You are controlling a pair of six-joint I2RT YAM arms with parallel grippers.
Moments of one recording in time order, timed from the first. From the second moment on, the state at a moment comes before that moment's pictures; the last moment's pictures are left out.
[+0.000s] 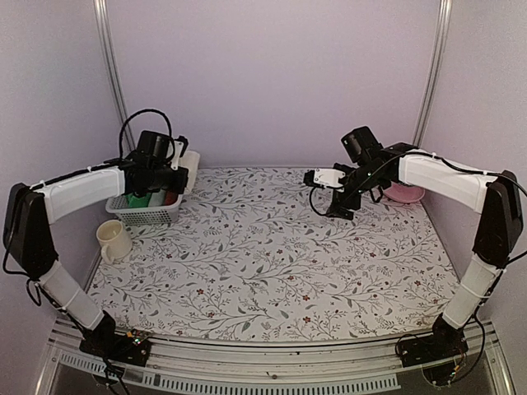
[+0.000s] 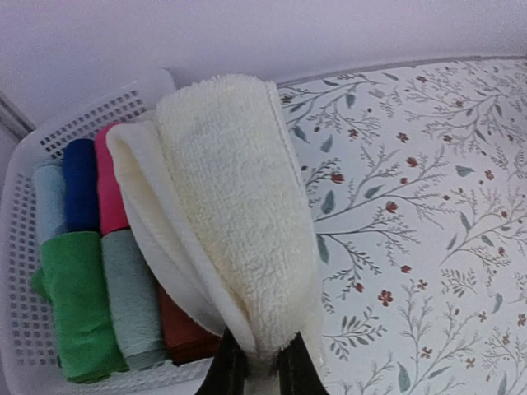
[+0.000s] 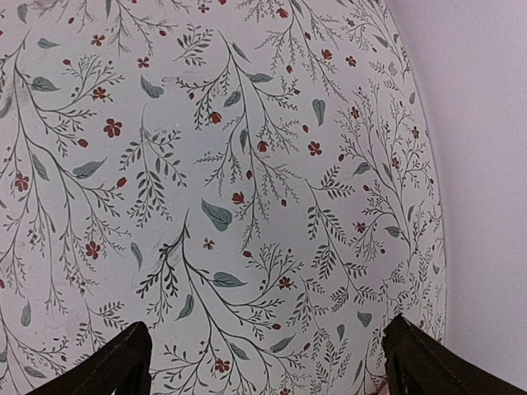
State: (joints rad) left arm -0.39 1.58 1.20 -0.29 -0.16 -0.01; right arm 0.56 1.73 1.47 -0.67 -0.08 -0.89
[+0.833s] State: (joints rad) left arm -0.13 1.83 1.37 -0.51 -0.32 0.10; right arm 0.56 1.78 1.43 -0.65 -0.13 -0.86
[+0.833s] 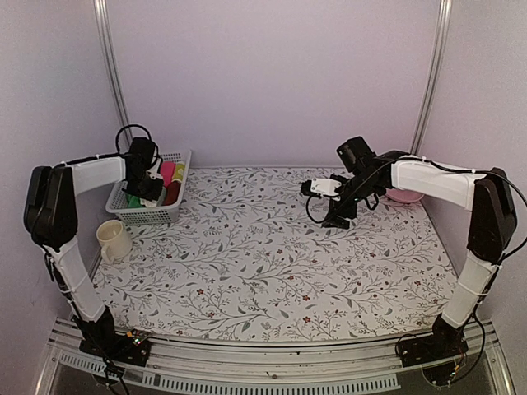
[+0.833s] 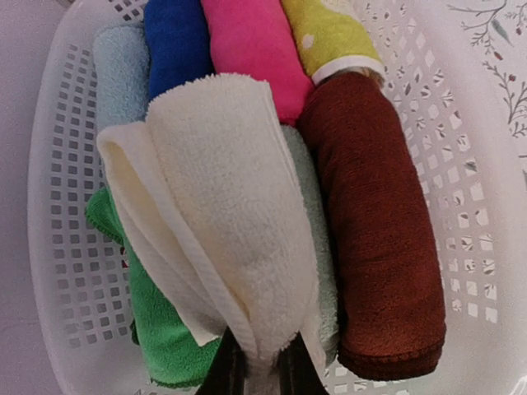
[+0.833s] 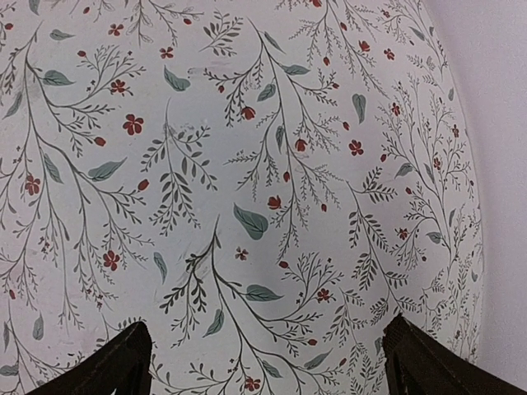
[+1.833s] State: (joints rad) left arm 0.01 1.87 1.42 -0.63 0.18 0.08; right arm 0.56 1.78 1.43 -0.65 -0.16 -0.85
